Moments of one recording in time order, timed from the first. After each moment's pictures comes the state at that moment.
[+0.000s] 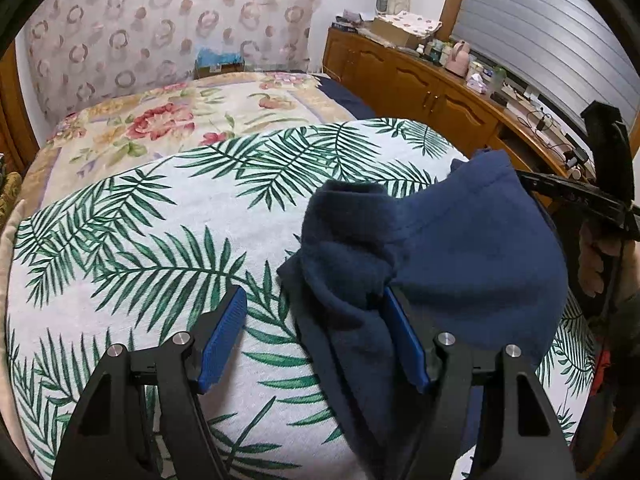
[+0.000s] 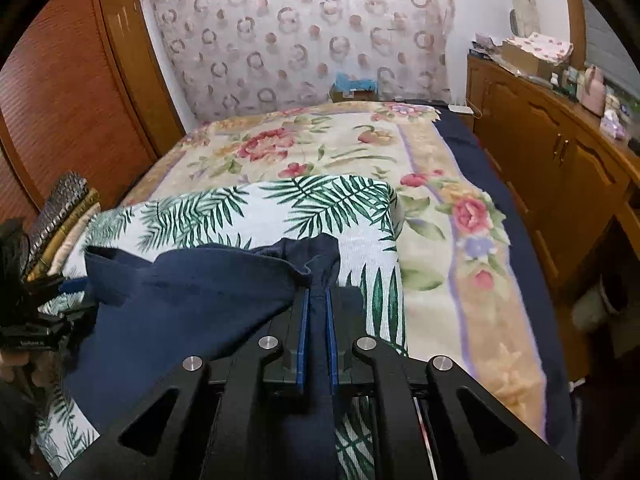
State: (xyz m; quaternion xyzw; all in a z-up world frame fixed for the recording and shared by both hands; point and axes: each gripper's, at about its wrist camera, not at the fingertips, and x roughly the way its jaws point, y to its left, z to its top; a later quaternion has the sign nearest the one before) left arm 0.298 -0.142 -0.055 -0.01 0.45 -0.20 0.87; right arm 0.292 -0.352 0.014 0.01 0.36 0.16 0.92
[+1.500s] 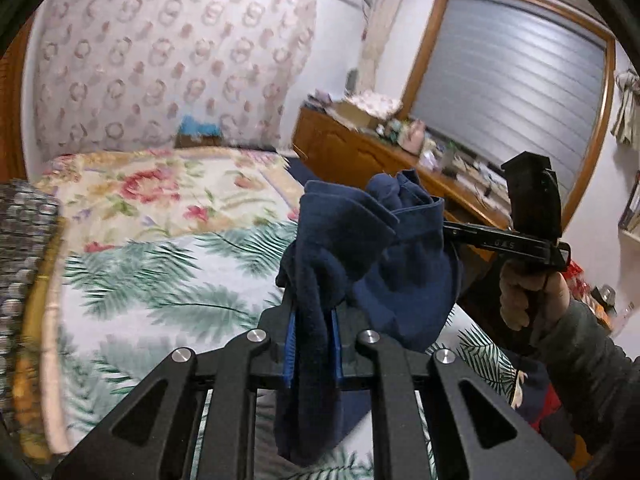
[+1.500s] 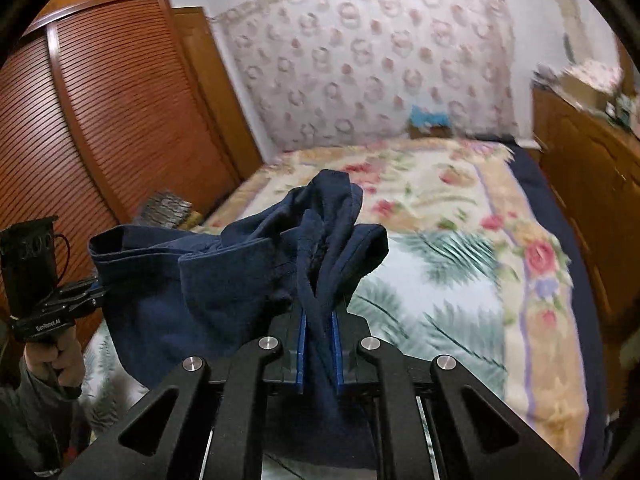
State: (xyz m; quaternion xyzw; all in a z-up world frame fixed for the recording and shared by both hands) left arm 0.210 -0.077 0.055 -0.08 0.31 -0.24 0.92; right arm 0.257 -0.313 0.077 0.03 0.29 0.30 0.91
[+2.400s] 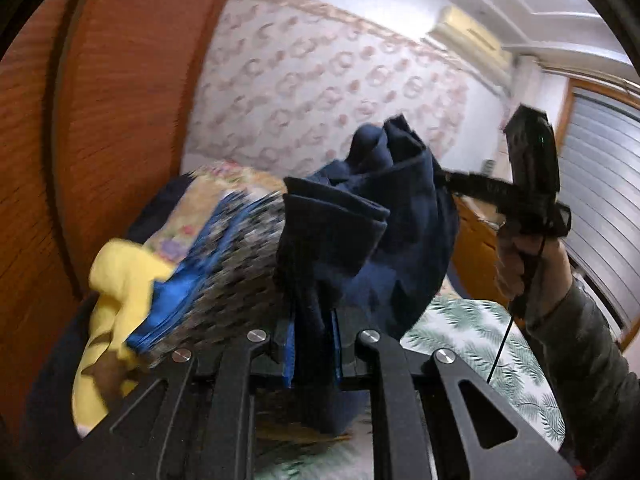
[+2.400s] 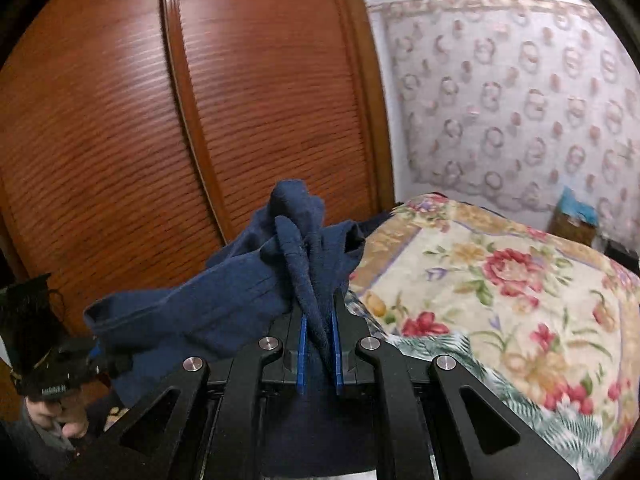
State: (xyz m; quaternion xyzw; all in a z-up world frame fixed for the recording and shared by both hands) left arm 0.158 0.194 0.039 -0.19 0.26 0.00 0.95; right arm 0.426 0.047 0.104 -0.08 0.23 0.48 0.84
